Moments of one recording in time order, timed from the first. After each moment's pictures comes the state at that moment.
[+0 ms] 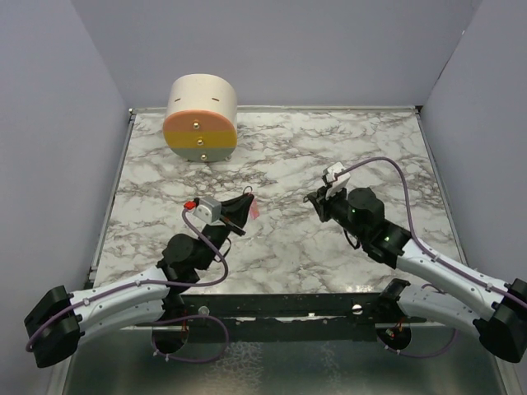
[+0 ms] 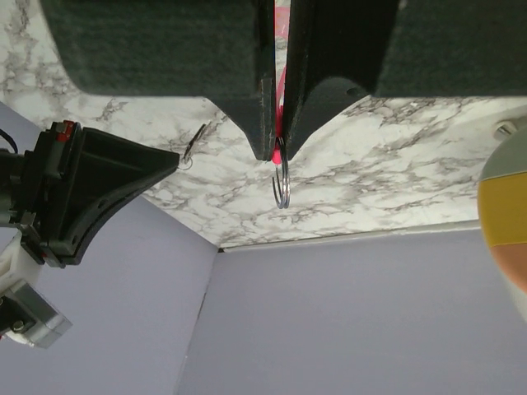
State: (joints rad) left arm -0.99 0.76 0.24 0.85 -0.40 -0.11; right arm 0.78 0.96 0.63 0.06 0.19 0.03
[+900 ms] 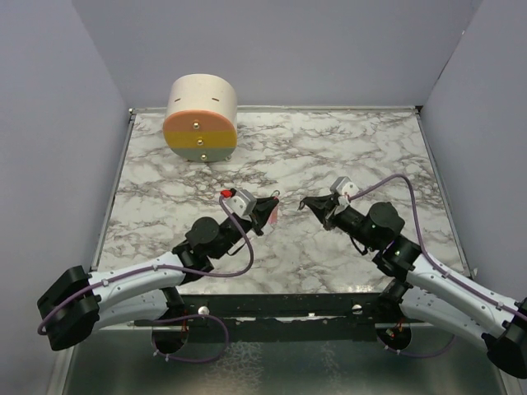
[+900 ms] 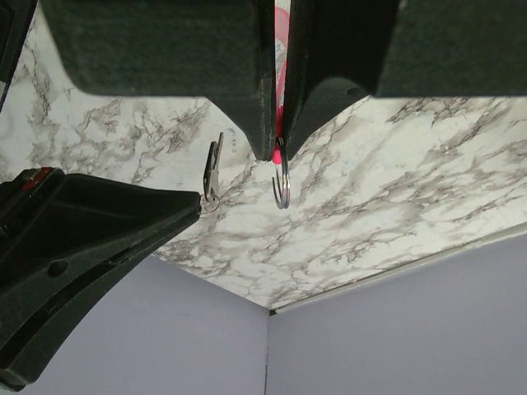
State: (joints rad) left arm -0.99 0.98 0.40 0.75 -0.16 -0.08; right arm 0.78 0.78 0.50 0.28 -0.08 -0.12
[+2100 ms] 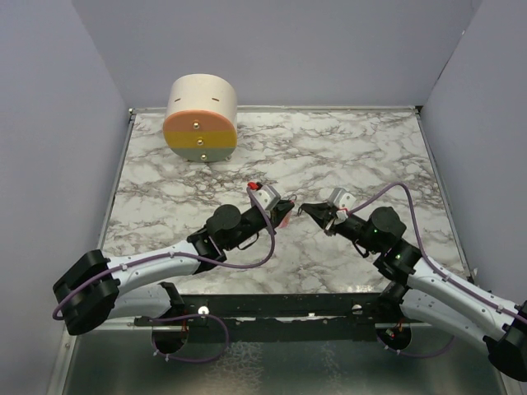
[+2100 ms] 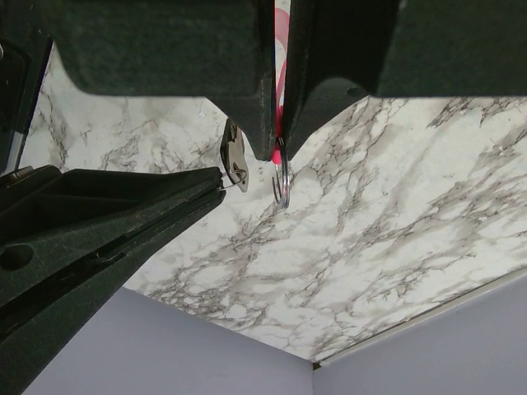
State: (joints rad) left arm -0.99 1.16 0.54 0.63 -0.04 -0.08; right arm 0.78 0.74 0.44 0.32 -0.20 -0.25
